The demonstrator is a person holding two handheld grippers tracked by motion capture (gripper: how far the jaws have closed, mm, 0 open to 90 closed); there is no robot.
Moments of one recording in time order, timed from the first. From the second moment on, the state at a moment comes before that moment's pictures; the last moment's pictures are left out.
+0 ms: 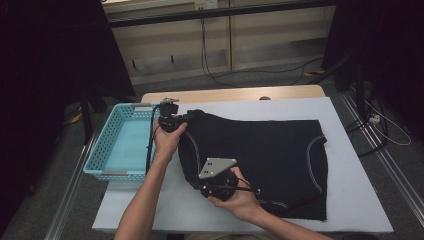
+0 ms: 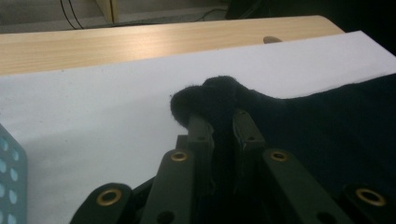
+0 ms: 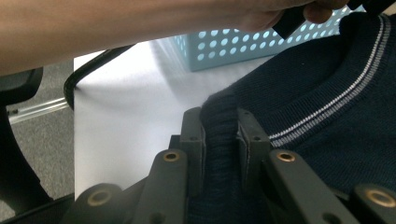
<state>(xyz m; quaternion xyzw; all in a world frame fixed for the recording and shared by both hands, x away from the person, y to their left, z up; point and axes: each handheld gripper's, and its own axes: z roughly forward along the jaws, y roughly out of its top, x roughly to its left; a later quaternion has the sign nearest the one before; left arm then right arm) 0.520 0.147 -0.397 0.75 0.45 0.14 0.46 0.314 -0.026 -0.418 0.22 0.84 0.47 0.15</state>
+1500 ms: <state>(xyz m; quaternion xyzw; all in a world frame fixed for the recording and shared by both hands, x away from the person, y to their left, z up) 0.510 0.183 -0.355 0.72 0.45 0.17 0.49 0.310 -0.005 -0.384 0.20 0.82 0.52 0.16</state>
